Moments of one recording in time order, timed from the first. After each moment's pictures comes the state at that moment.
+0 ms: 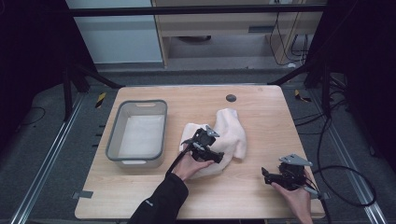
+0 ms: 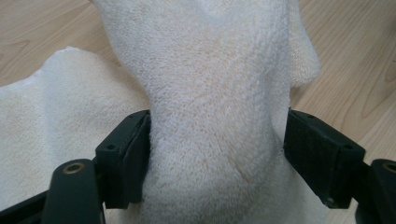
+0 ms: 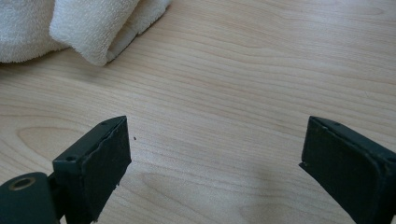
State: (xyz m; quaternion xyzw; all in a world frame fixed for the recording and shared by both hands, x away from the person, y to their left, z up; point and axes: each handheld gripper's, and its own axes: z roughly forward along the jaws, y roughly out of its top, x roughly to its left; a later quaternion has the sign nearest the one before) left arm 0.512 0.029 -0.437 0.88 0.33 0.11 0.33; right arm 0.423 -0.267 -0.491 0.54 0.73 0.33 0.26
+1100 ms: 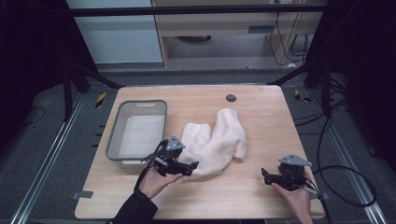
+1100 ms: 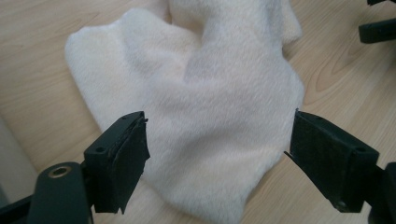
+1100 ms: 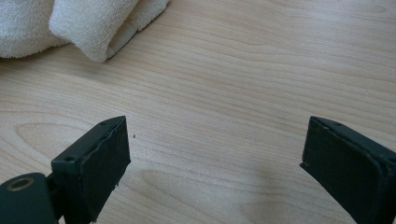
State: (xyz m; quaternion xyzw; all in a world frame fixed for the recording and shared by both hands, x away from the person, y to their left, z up) left arm 0.455 0.129 -0.424 0.85 0.35 0.12 0.38; right arm 0.422 -0.266 -0.492 0.54 0.73 0.33 0.25
